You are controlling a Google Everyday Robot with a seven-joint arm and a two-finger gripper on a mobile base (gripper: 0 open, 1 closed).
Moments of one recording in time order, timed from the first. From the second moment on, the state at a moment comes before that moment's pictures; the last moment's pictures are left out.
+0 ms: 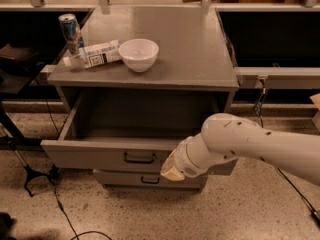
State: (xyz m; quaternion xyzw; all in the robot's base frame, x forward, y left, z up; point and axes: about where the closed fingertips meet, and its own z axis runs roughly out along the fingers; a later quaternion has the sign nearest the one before) arm 0.454 -0.024 0.652 -0.59 0.76 0.15 0.24
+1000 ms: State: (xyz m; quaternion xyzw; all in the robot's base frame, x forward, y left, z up) arm 0.487 -0.018 0.651 -0.57 0.77 0.15 0.24
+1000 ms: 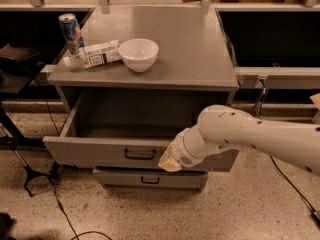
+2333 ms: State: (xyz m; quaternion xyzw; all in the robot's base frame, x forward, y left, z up) arm 0.491 -0.015 0.653 -0.57 0.77 0.16 0.25
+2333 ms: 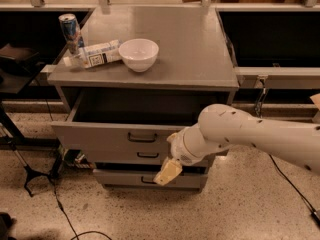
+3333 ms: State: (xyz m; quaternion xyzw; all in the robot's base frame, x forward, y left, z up) arm 0.515 -0.008 0.660 -0.58 0.76 0.15 0.26
